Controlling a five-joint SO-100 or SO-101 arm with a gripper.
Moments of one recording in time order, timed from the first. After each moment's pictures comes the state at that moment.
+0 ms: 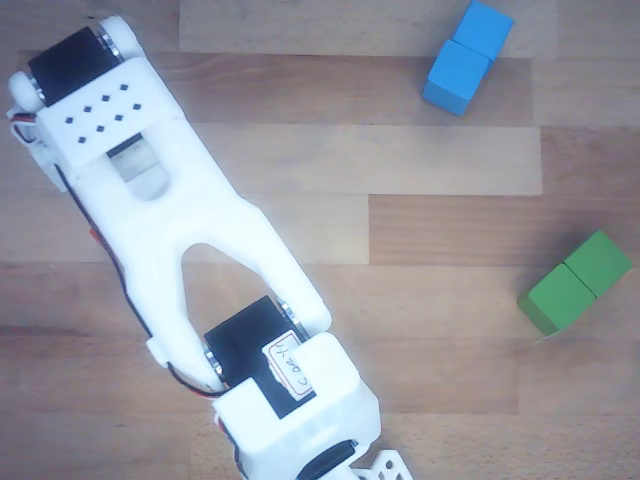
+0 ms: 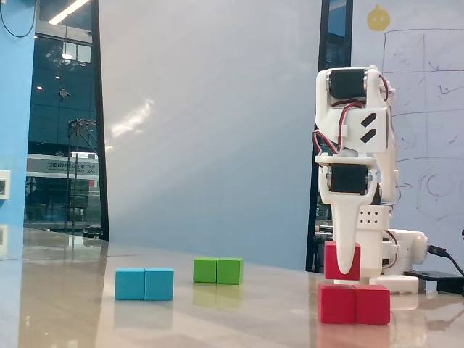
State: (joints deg) arm -36.3 80.2 87.6 86.9 -15.0
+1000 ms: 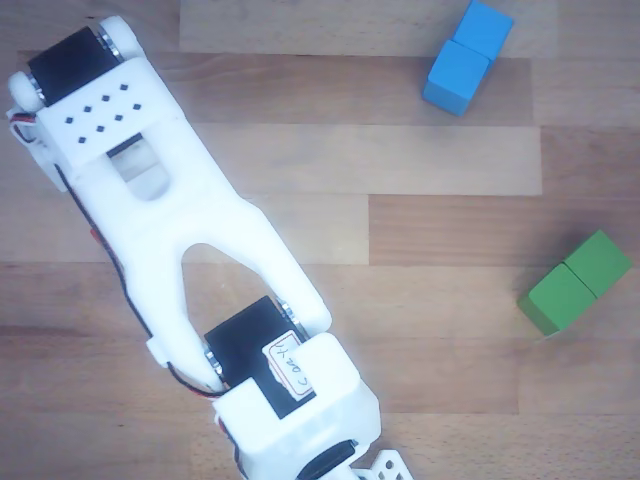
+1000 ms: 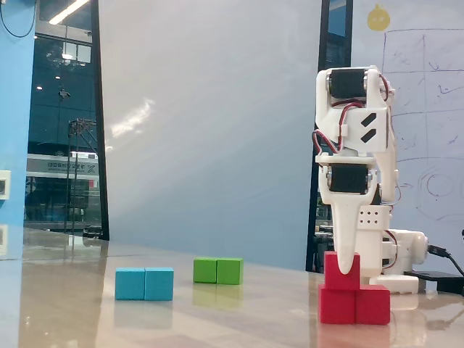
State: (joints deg) arm -36.3 80.2 87.5 86.9 -15.0
